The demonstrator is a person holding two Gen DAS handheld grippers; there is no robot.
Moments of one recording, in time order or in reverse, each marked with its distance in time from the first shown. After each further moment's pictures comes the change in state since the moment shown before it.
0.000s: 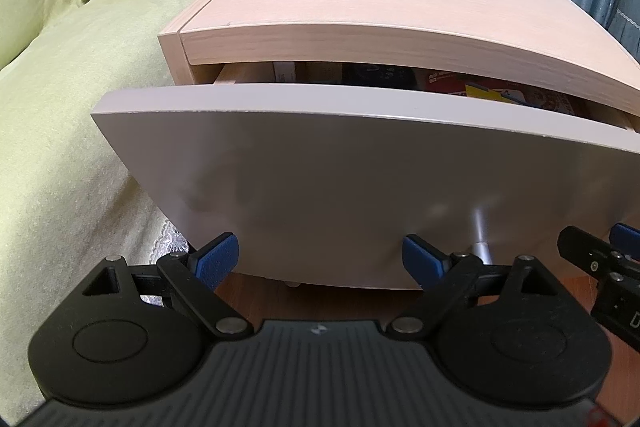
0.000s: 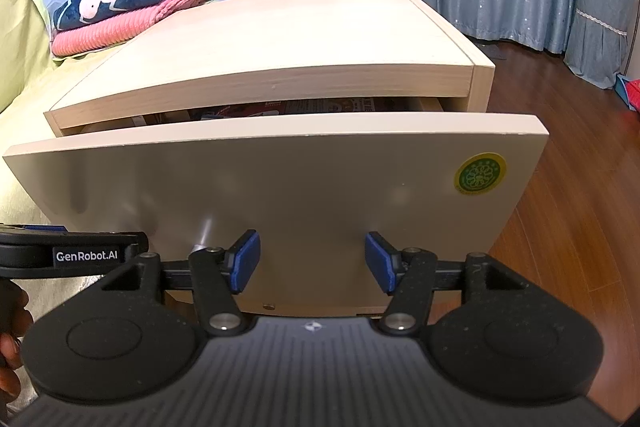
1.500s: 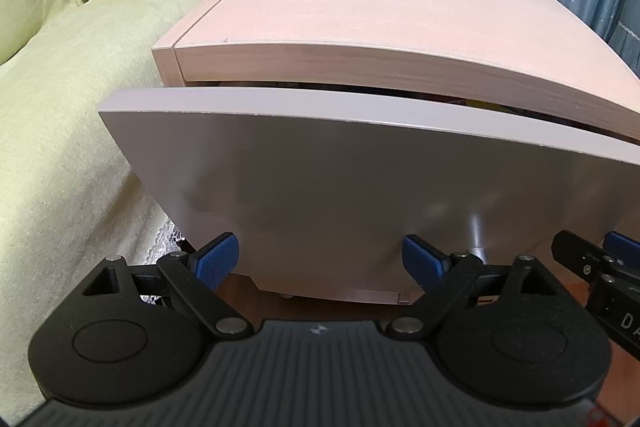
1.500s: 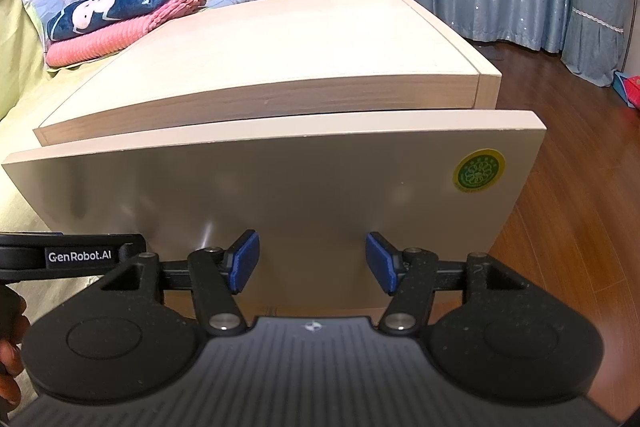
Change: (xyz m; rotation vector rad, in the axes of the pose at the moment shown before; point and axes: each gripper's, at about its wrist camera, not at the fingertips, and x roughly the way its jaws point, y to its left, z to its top) left arm 0.003 0.006 0.003 -0.018 -0.015 -0.017; right arm 0.014 0.004 0.010 0.025 -0.018 -0.007
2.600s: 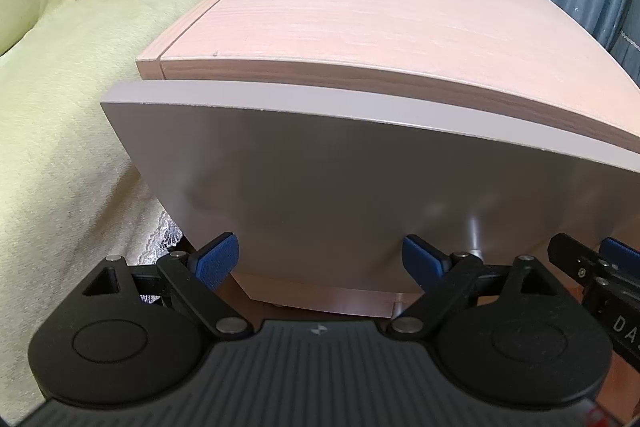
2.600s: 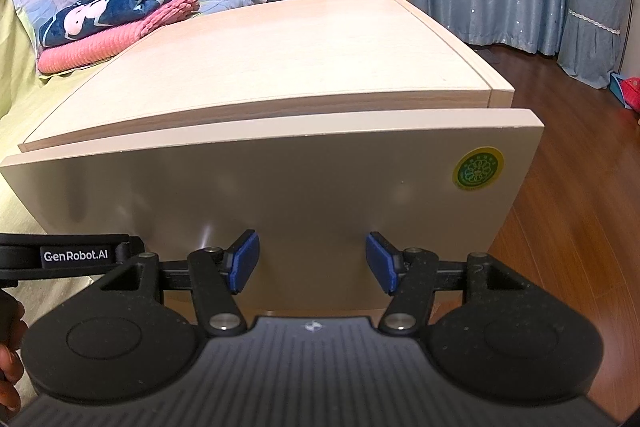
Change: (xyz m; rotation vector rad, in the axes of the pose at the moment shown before) left arm 0.018 0.008 0.022 -0.023 0.003 -0.018; right arm 0.014 0.003 0.010 0.004 -0.024 -0.020
